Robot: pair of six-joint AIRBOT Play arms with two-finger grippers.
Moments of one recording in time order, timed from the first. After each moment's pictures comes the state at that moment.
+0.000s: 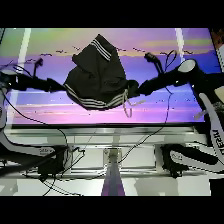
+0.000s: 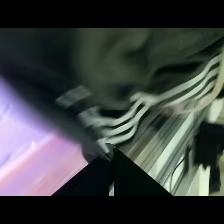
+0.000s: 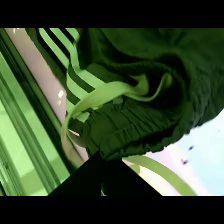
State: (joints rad) left arm 0.38 -1.60 1.18 0.59 -1.56 -0.77; right arm 0.10 -1.30 1.10 -0.77 1.31 0.74
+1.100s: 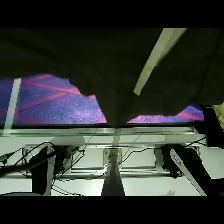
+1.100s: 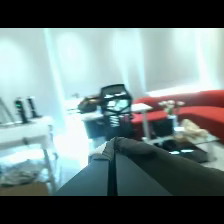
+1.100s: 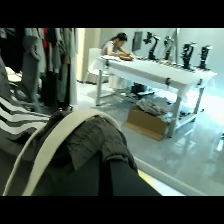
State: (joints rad) left arm 0.66 -0.62 1.56 0.39 -0.88 -0.75; right arm -0.05 -0.75 1.75 -0.68 1.07 1.02
